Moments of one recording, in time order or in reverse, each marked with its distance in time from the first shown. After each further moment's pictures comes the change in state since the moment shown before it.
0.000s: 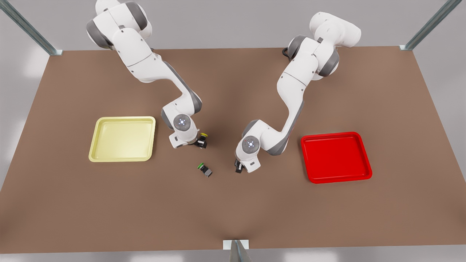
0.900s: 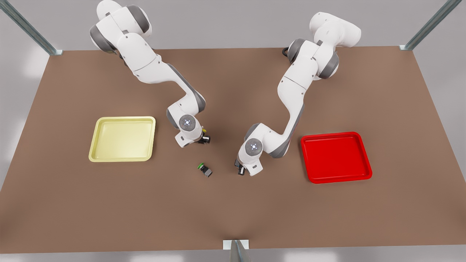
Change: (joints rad) left arm 0.012 0.031 0.008 0.000 0.007 0.068 0.009; right arm -0.008 0.037 0.046 -0.016 0.015 0.008 -0.129
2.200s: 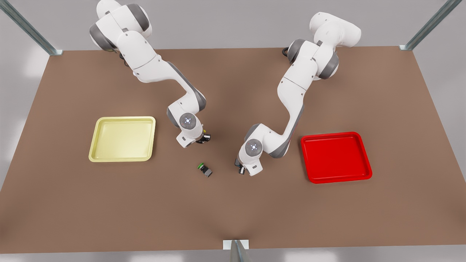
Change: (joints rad) left arm 0.000 0.010 0.002 -0.011 0.001 0.011 0.031; right arm 0.001 -0.018 0.002 -0.001 0.003 0.009 -0.105
